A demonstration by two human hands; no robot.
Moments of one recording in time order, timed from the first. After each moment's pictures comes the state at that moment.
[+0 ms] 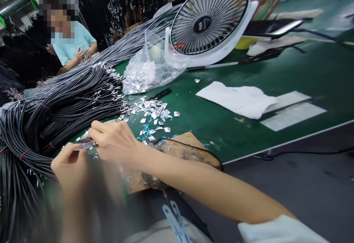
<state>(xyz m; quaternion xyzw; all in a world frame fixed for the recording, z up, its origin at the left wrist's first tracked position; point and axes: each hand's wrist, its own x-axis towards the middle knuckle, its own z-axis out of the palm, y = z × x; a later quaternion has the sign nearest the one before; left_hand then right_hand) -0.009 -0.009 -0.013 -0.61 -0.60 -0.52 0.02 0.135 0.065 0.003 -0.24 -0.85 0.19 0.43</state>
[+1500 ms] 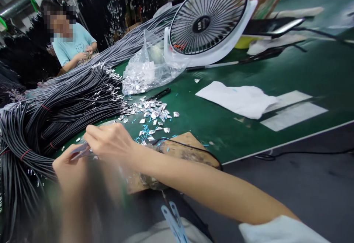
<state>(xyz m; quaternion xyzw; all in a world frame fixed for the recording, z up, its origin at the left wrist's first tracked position) -0.007 -0.012 -0.011 -0.60 -0.63 -0.50 -0.01 0.133 0.067 0.001 -0.20 -0.88 0.12 0.42</state>
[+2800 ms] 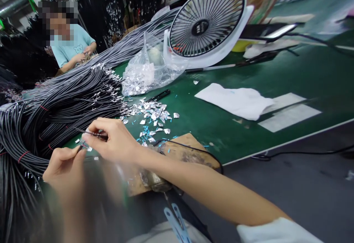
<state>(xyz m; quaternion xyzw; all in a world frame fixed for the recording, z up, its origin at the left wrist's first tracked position) -0.002 -0.008 -0.010 -0.60 -0.52 -0.61 0.07 0.131 0.068 0.008 -0.19 -0.70 0.46 0.51</state>
